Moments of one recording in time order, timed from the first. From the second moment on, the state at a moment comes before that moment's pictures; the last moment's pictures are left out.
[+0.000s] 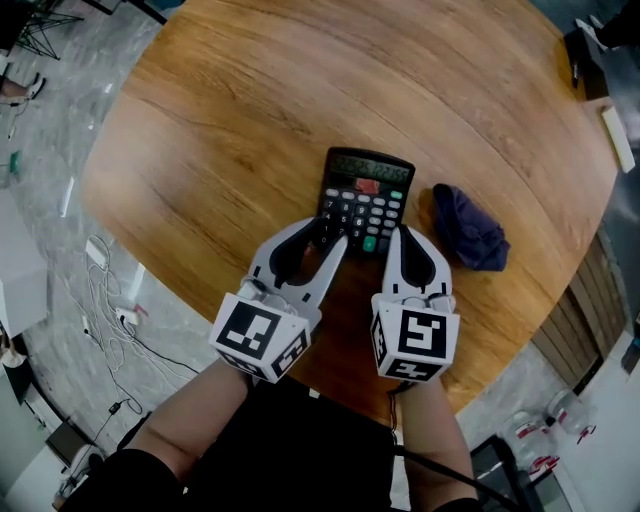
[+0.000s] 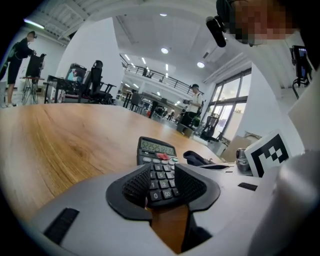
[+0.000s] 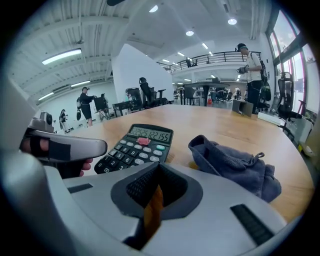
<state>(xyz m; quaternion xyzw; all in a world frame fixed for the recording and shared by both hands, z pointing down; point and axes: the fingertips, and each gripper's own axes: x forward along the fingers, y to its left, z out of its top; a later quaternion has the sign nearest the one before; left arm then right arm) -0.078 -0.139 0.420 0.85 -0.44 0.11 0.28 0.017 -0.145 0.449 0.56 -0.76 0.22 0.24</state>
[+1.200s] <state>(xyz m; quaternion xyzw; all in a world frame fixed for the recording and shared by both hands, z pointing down) -0.069 -0.142 0.423 0.82 -0.40 0.00 0.41 0.058 -0.143 0.416 0.62 -0.73 0.17 0.23</state>
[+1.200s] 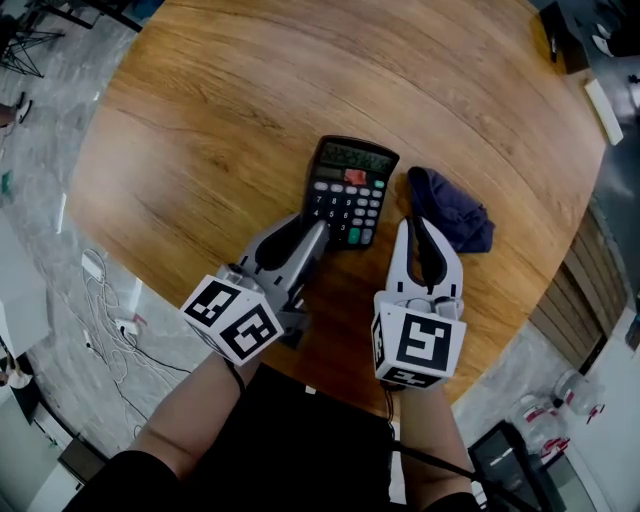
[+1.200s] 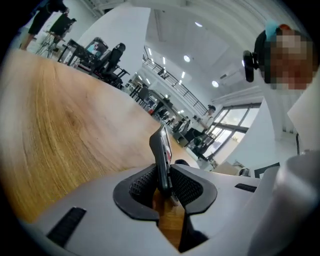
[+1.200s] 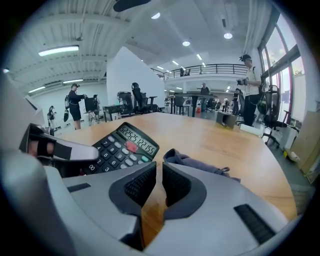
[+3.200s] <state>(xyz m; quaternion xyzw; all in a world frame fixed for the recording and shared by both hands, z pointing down) -0.037 -0.096 0.381 0.81 -0.34 -0.09 0.46 0.033 -0.133 0.350 0.56 -0.80 0.13 0.19</state>
